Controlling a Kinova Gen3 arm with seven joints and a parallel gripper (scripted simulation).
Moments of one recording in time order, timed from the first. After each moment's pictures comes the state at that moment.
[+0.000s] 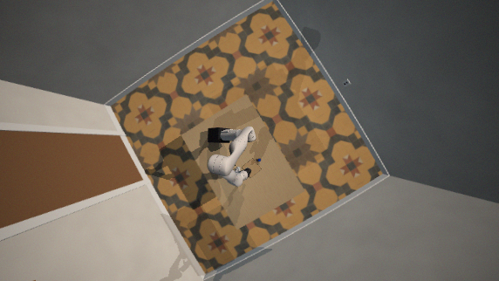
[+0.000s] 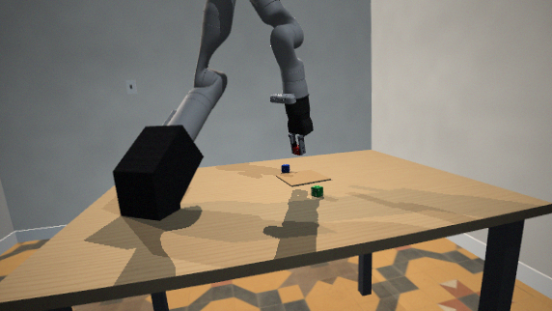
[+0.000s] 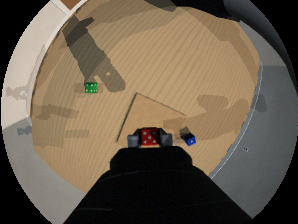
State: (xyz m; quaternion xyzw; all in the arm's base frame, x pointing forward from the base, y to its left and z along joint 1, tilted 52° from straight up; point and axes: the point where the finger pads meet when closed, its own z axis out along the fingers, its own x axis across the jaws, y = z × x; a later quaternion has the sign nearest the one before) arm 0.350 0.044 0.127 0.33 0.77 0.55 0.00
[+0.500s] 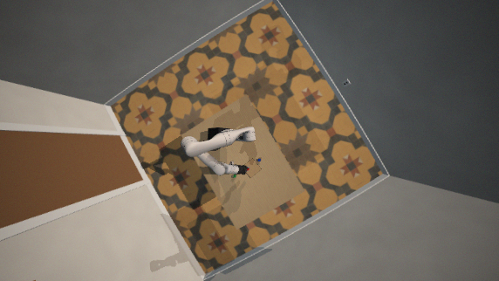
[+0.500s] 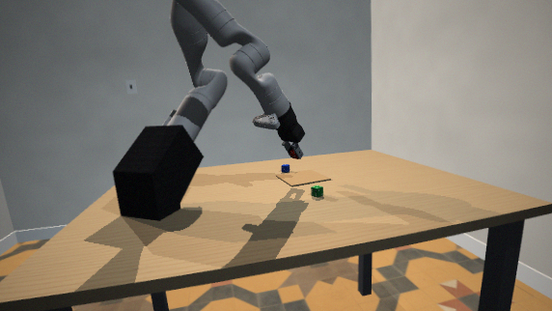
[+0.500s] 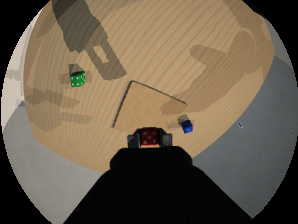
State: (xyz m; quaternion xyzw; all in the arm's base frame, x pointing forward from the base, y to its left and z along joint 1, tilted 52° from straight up) arm 0.344 0.054 0.115 0.31 0.63 0.71 0.07
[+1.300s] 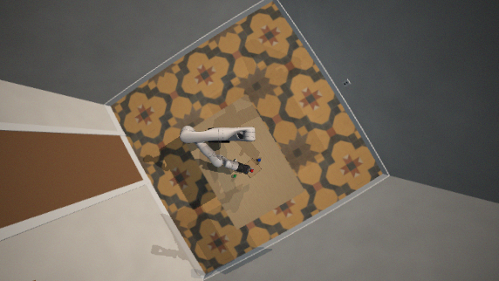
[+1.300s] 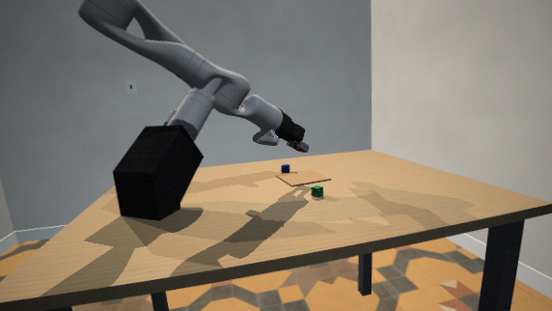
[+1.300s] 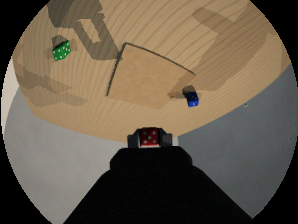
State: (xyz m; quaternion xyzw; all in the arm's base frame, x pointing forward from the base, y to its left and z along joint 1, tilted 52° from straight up) arm 0.359 0.067 0.155 0.29 0.49 0.80 0.17
